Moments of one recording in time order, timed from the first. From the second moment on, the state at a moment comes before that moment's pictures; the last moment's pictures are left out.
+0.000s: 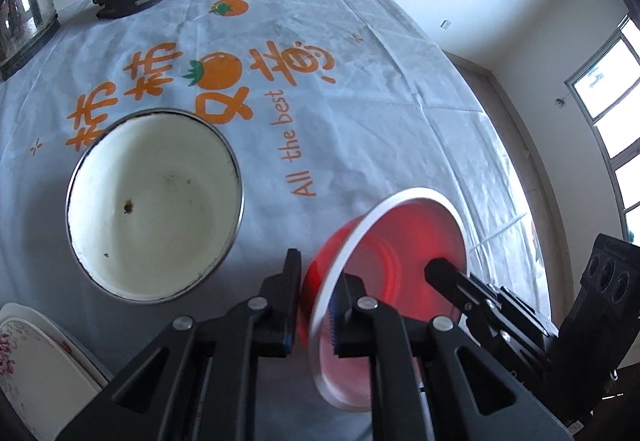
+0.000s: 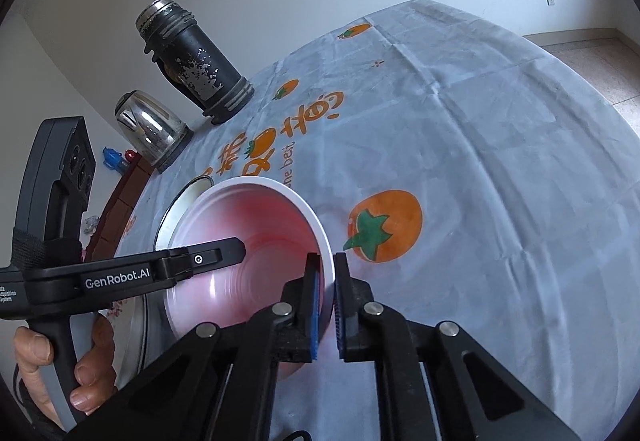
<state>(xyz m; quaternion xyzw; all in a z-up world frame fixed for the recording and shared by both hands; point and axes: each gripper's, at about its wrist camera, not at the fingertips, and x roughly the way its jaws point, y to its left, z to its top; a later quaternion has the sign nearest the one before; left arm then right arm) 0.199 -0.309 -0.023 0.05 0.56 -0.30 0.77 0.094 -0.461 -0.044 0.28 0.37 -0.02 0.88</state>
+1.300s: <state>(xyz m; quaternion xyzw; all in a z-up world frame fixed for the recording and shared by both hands) 0.056 -0.204 0.031 0.07 0.51 -0.34 0.79 -0.038 -0.355 0.039 0.24 0.41 0.01 0.88</state>
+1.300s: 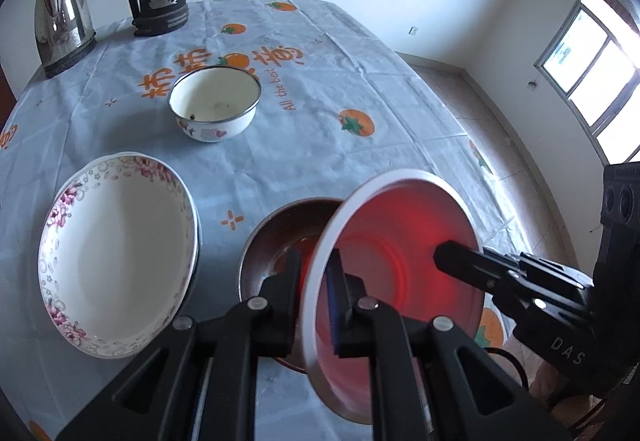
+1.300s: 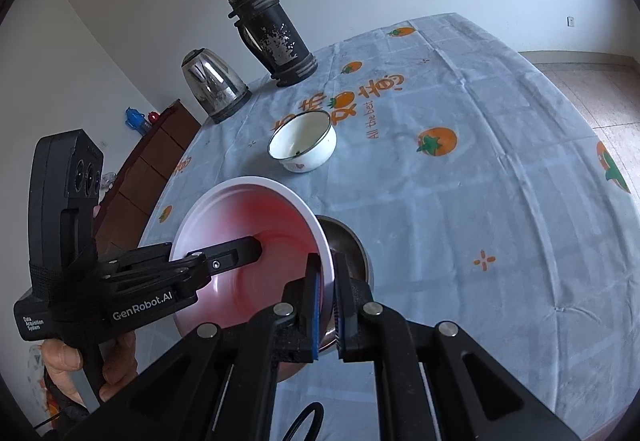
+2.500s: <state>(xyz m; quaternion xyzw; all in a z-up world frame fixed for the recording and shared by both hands) 0.051 -0.145 0.029 0.06 0.39 -0.23 0.89 -0.046 -0.346 0.030 0.21 0.38 -0.06 0.90</state>
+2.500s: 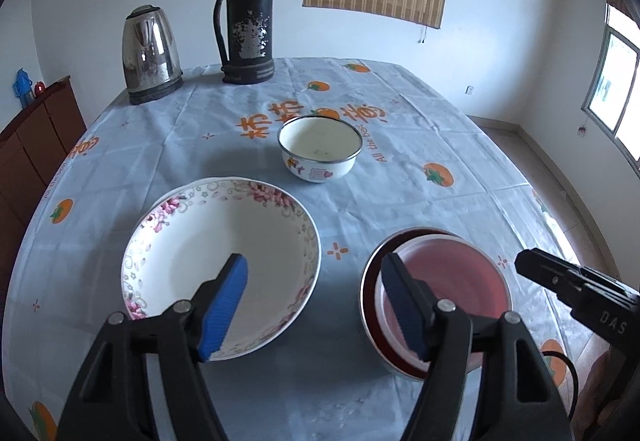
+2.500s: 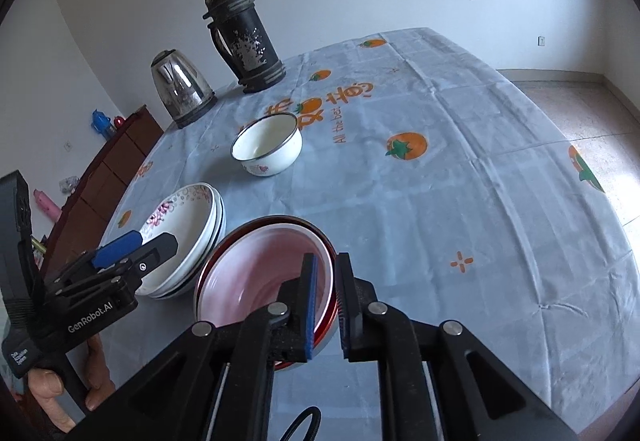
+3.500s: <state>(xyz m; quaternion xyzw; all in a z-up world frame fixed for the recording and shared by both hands) 0.030 -0.147 0.010 0.10 0.36 -0.18 0.91 -0.104 -0.328 0.037 0.19 0.29 -0.13 0.93</state>
